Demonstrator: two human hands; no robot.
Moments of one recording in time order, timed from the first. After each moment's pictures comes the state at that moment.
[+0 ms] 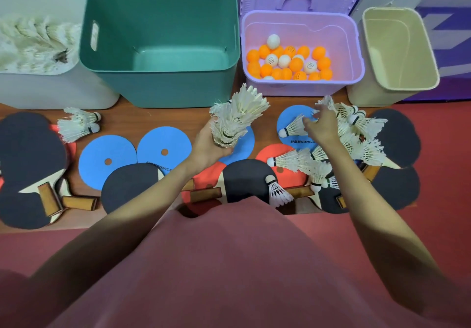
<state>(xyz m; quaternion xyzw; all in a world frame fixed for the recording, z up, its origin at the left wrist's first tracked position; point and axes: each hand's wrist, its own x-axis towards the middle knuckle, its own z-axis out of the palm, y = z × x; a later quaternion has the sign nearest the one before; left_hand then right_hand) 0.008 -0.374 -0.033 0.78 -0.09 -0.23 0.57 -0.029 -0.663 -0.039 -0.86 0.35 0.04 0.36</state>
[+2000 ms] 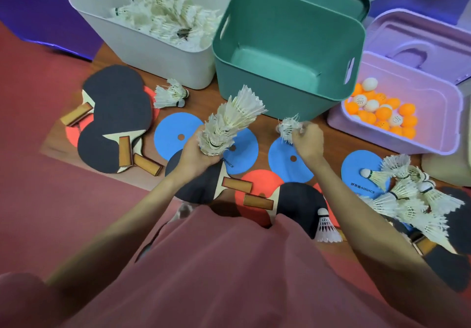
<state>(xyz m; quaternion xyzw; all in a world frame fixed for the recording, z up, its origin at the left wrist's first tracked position) -0.002 -0.182 -0.039 0.79 0.06 -0.11 0.60 0.054 -0.455 -0.024 -0.94 0.16 0.05 0.29</state>
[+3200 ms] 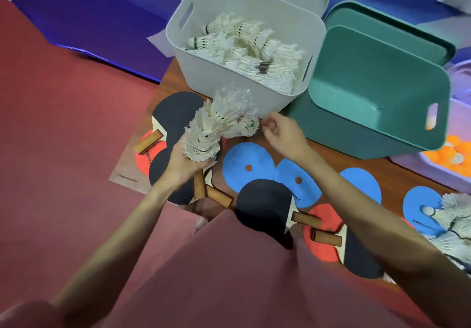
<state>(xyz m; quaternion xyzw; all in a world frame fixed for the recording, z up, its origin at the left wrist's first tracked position) 0.049 0.040 -0.034 0.73 0.11 -0.09 0.67 0.133 -0.203 0.012 -0.95 -0.08 0.14 0.28</state>
